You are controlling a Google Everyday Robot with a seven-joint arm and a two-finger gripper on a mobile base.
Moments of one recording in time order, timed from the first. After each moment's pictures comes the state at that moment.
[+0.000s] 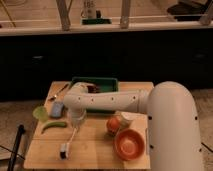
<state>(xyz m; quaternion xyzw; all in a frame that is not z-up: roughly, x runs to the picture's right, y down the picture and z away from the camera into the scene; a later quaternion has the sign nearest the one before) -0.137 0.223 0.799 -0.31 -0.27 -0.48 0.78</state>
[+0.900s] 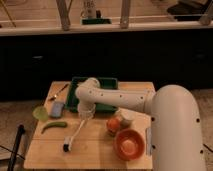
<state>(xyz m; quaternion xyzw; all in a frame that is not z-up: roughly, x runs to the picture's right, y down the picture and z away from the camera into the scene) -0.142 0.194 0.828 -0.30 -0.28 -0.42 0.81</state>
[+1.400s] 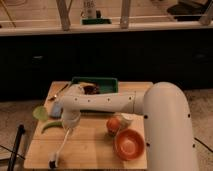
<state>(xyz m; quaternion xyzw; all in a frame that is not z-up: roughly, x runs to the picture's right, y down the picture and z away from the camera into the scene) -0.198 0.245 0.778 -0.29 -0.33 -0.49 0.75</state>
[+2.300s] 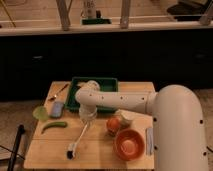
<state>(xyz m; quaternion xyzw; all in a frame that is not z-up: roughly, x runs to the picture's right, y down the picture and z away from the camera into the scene) -0.098 0.209 0.827 -0.33 -0.25 -0.44 0.80</state>
